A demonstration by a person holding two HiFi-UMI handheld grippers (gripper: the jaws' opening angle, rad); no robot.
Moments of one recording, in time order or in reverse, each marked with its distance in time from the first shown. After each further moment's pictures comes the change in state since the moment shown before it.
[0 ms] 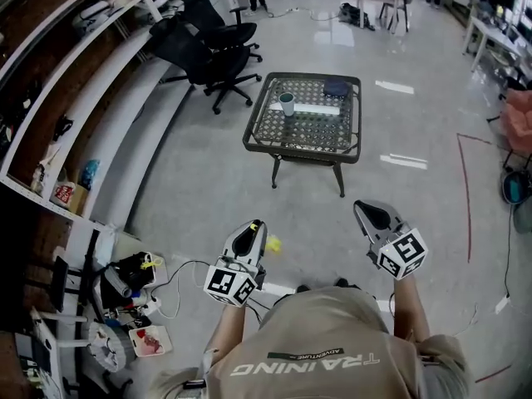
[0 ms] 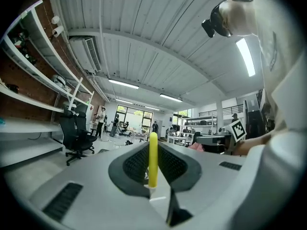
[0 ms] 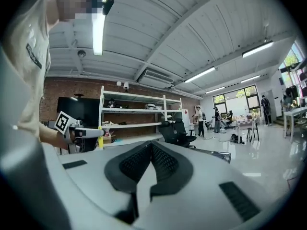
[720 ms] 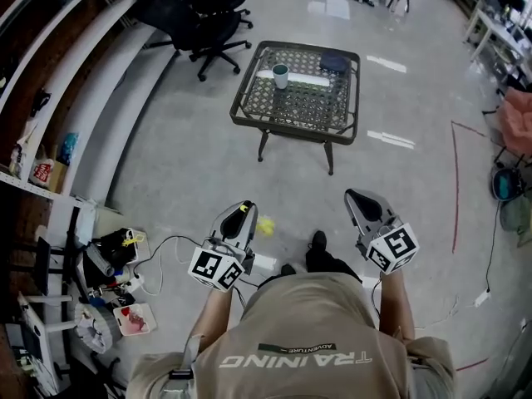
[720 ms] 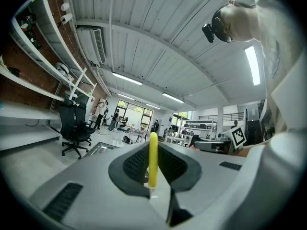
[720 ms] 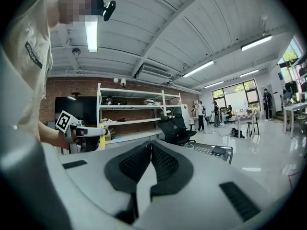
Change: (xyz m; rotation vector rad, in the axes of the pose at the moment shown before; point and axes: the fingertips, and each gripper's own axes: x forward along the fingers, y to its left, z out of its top) left arm 0.032 0.033 -0.013 -0.092 0.021 -0.028; right arm 0.041 -0.012 -0.018 0.040 0.051 -0.002
